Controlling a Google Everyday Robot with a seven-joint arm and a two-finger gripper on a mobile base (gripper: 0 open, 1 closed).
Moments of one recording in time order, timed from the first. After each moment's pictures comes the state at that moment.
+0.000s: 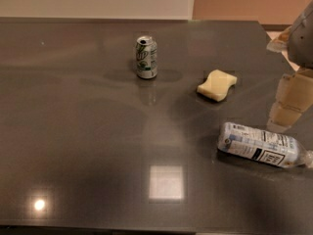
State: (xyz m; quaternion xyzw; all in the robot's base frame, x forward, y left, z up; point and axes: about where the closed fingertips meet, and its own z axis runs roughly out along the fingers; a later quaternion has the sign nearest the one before) arm 0.438 -0.217 0.976 -0.60 0.78 -0.03 0.16
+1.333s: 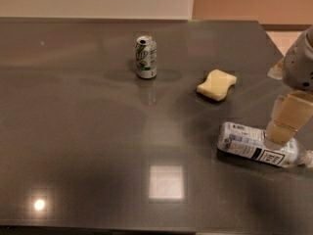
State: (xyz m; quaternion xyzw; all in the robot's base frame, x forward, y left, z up) arm 0.428 -0.228 0.929 -0.57 0.82 0.01 0.11
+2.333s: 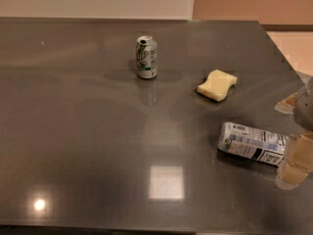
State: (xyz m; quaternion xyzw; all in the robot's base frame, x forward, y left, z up) arm 0.379 -0.247 0.882 -0.56 0.82 0.04 0.10
